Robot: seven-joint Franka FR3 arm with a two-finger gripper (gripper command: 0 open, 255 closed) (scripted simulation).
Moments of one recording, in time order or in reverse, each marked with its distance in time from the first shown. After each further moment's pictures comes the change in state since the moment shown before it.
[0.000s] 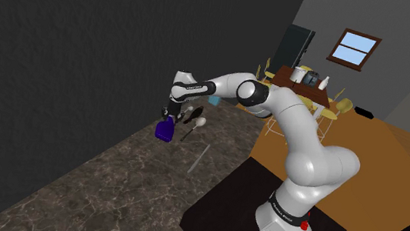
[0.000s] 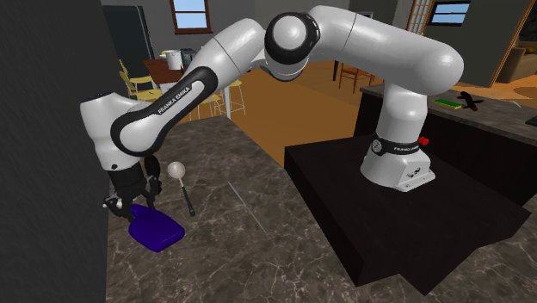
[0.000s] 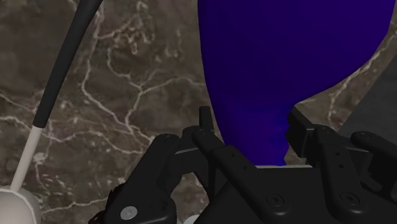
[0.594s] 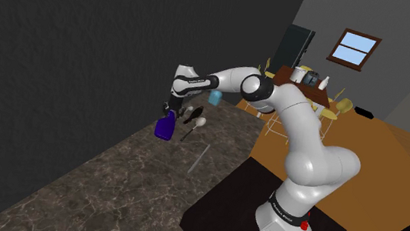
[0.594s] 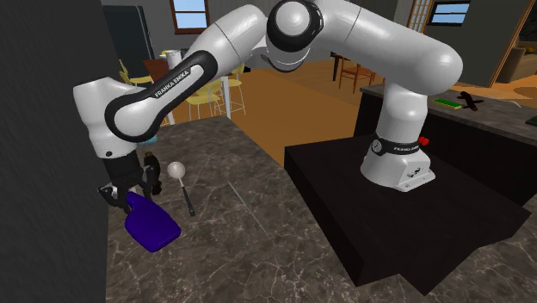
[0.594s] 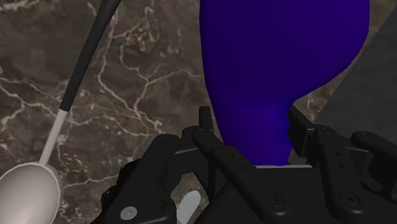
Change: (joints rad) arm -0.021 -0.075 0.017 -0.052 0.009 -0.029 0.008
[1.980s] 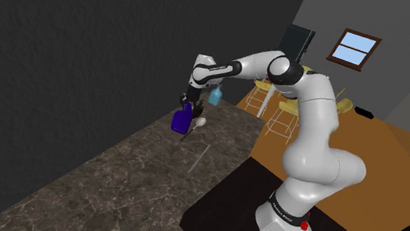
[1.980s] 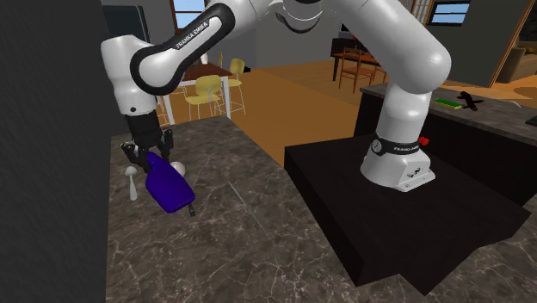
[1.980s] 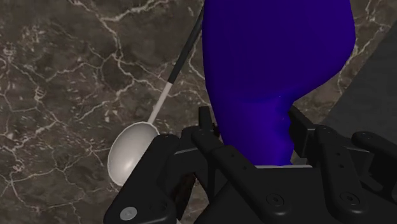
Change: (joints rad) arm -0.235 -0.297 0.060 -0.371 0.038 0.035 -0.055
